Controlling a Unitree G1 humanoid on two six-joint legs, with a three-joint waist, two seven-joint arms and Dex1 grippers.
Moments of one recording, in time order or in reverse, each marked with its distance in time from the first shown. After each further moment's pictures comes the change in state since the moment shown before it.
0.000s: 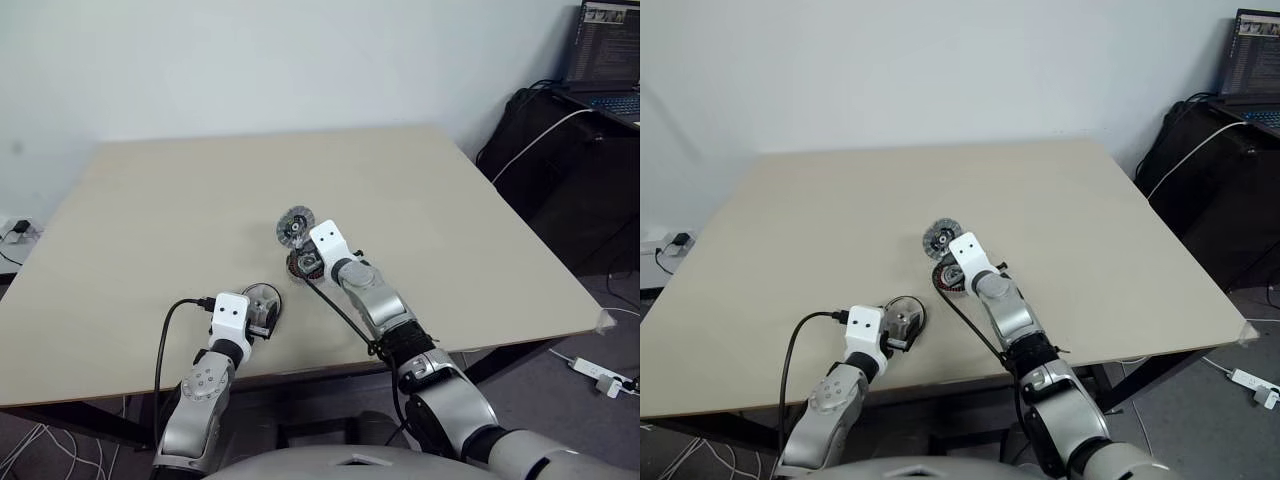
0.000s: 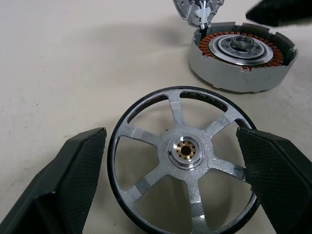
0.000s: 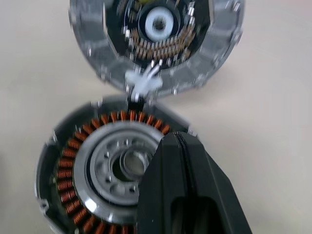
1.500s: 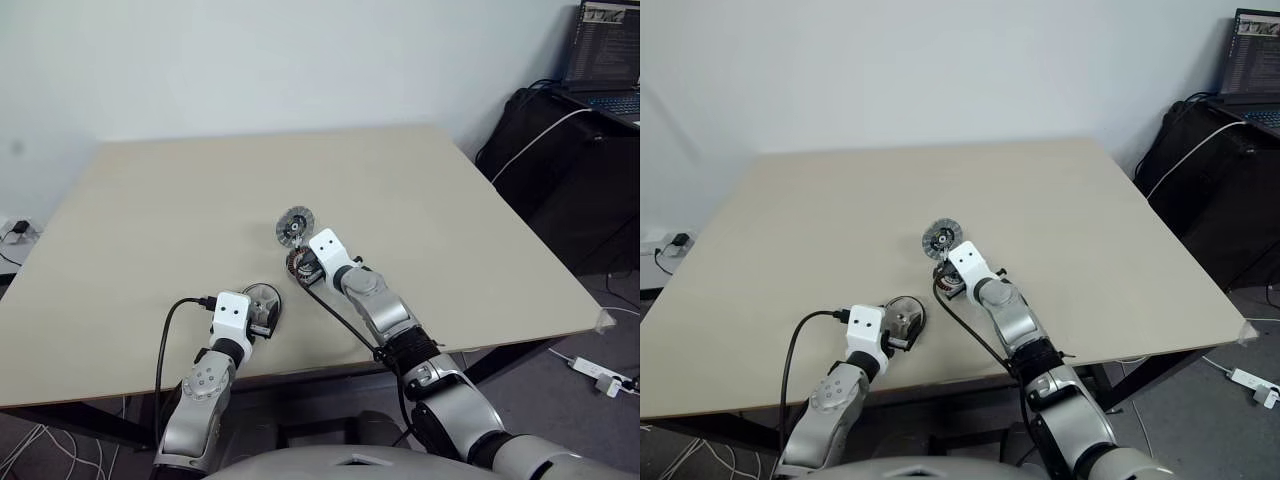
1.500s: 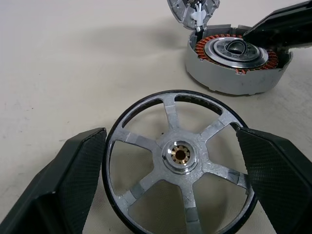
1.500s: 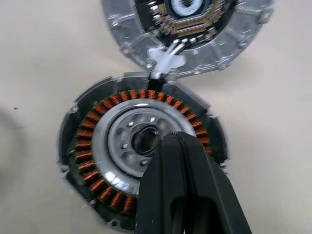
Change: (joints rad) left arm -0.004 -0.002 -0.003 0.000 0.000 -0.001 -0.009; right arm 0.040 -0.032 0.031 -0.043 -0.001 -0.016 0.054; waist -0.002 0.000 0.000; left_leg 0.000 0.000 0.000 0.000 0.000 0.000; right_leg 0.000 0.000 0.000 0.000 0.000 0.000
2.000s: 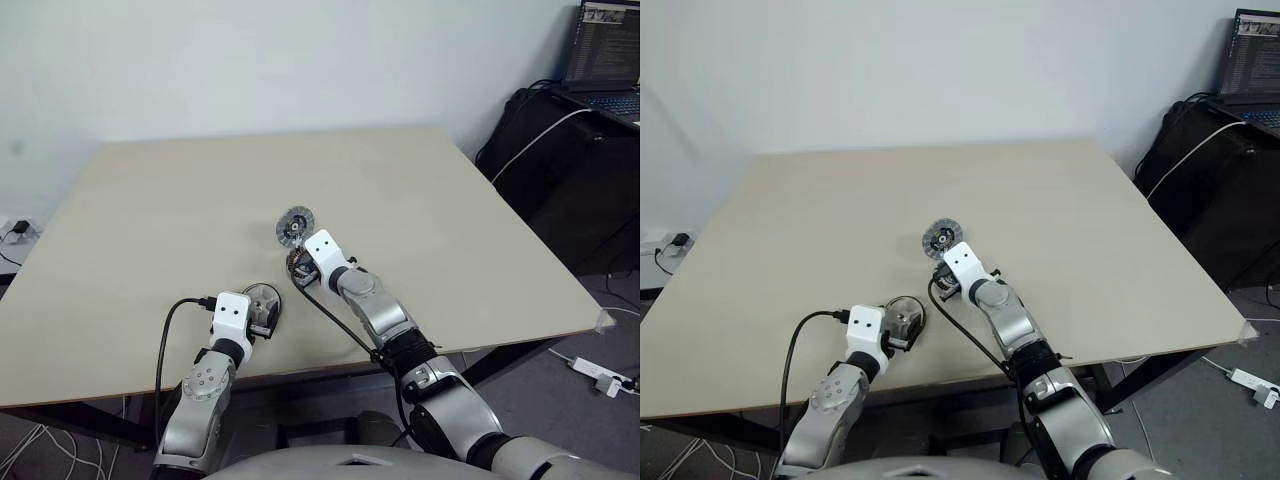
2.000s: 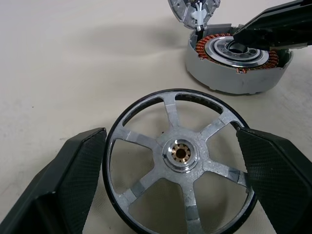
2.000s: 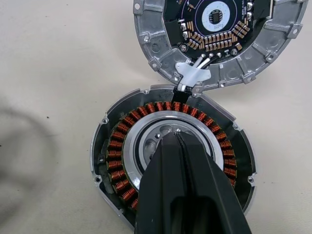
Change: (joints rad) left arm 0.003 0.000 0.000 0.000 0.000 0.000 0.000; right arm 0.009 0.013 0.012 -0.003 0.021 -0.024 0.050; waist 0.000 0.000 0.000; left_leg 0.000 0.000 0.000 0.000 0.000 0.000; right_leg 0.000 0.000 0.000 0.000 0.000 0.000
